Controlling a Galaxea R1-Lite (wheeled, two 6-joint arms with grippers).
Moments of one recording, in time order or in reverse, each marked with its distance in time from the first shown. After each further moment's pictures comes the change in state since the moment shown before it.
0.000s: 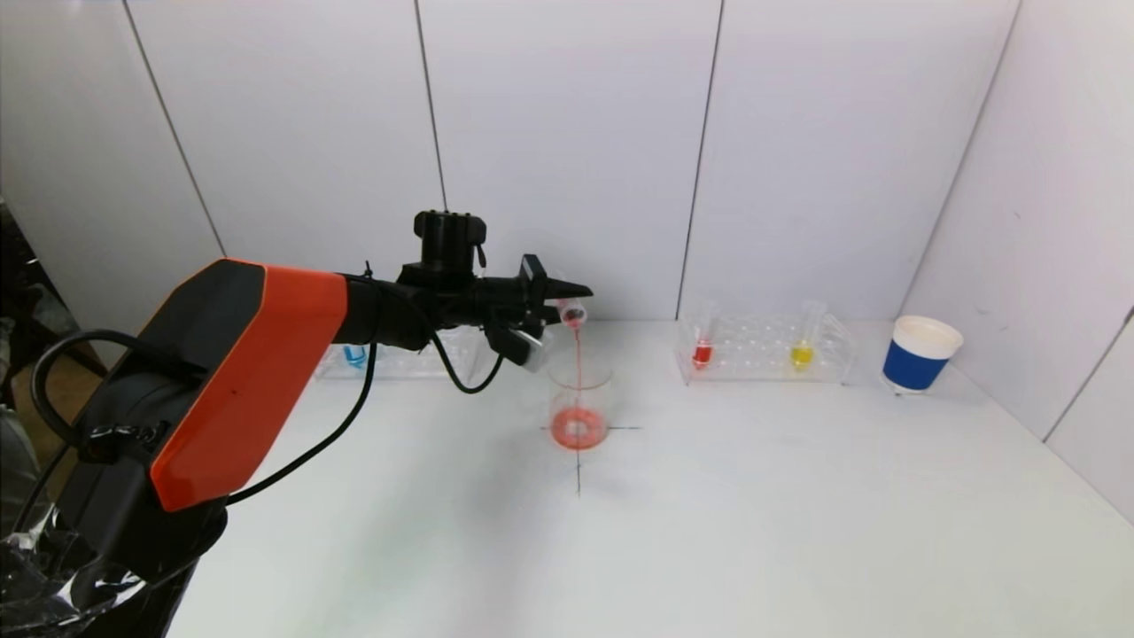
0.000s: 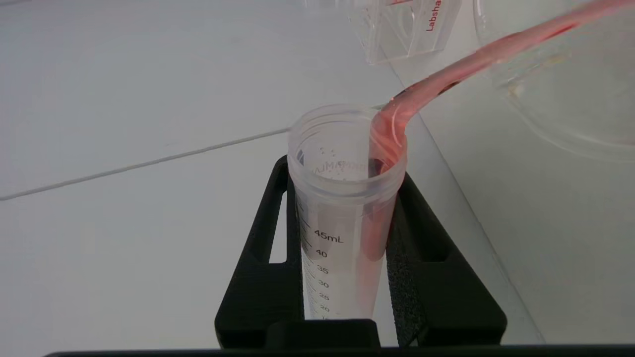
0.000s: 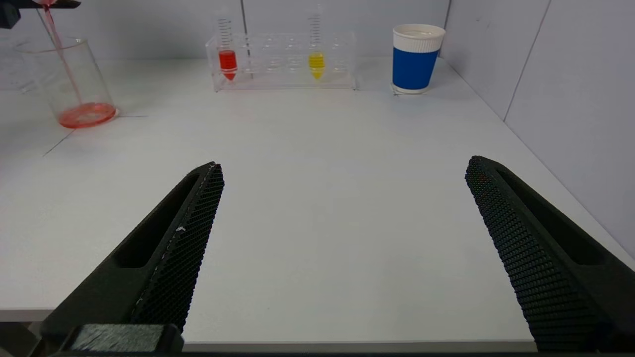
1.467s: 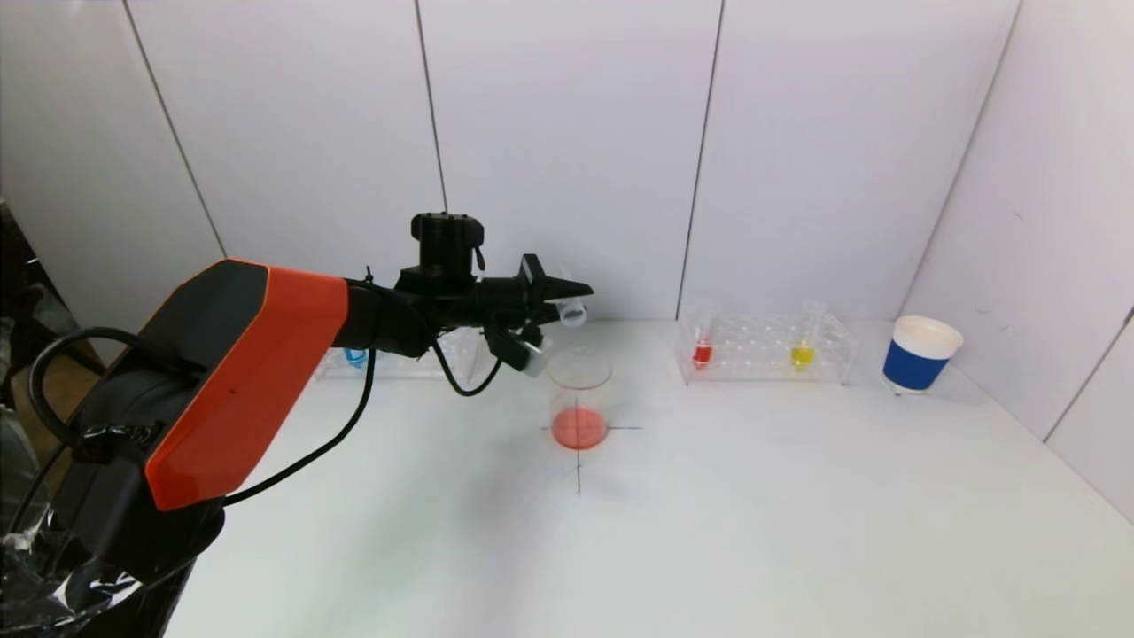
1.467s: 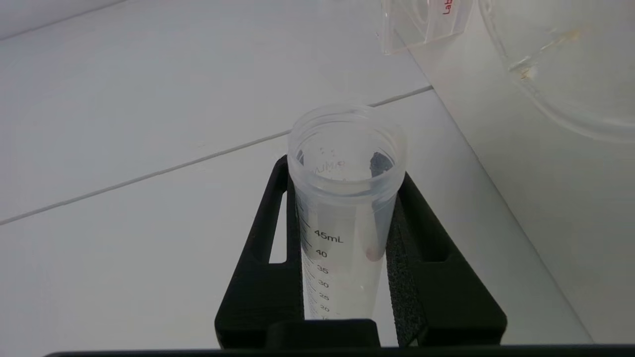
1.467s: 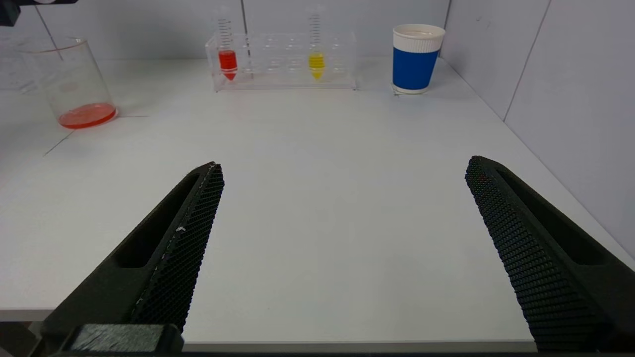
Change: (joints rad) left arm -0.003 -0.009 0.051 -0.093 0.005 0.050; right arm 0.000 0.000 0.000 0.000 0.000 0.000
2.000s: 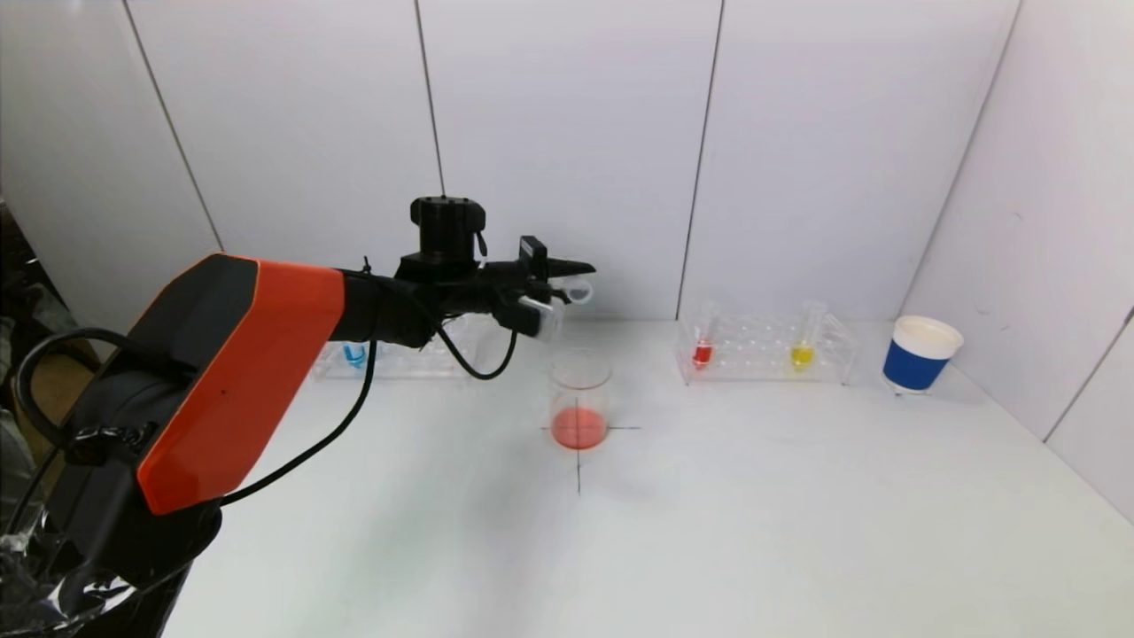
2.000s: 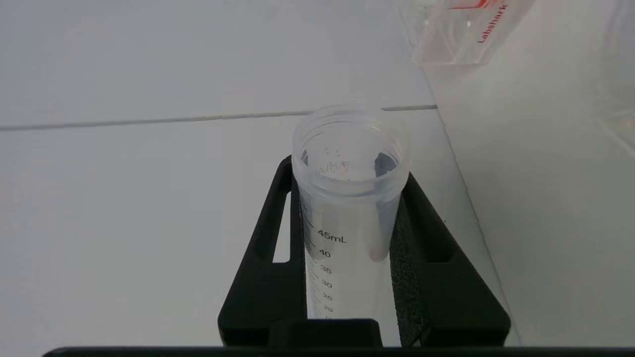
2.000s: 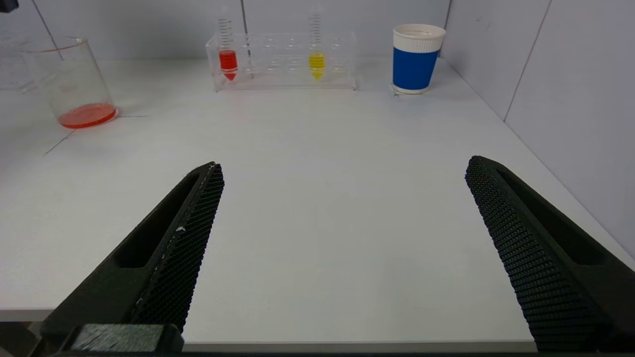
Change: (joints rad) left arm -0.014 -0.017 -0.040 -0.013 0.047 -0.337; right arm 0.000 0.000 0.000 0.000 0.000 0.000
